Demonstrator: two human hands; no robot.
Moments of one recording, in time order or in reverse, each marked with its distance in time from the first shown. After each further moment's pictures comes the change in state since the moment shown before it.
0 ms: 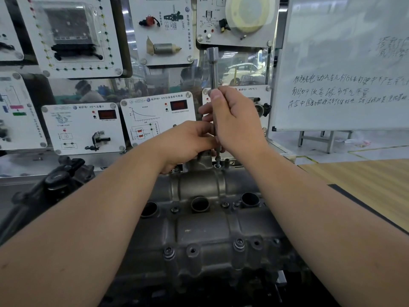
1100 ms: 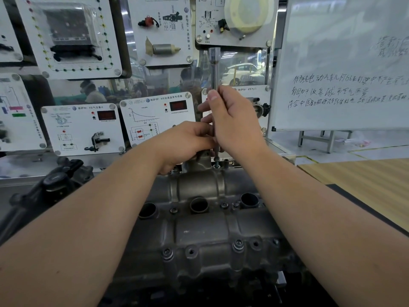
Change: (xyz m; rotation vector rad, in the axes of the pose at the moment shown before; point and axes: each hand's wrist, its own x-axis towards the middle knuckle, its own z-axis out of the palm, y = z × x) left_hand -0.002 0.002 0.000 -0.037 0.010 -0.036; right_hand 0.000 0.001 -0.001 -0.068 -0.009 0.007
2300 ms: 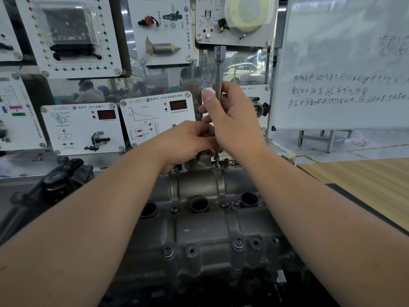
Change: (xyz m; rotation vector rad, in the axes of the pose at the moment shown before) left_hand 0.002 -0.001 0.000 0.030 0.010 0.005; right_hand -0.001 0.002 0.001 0.059 0.027 0.005
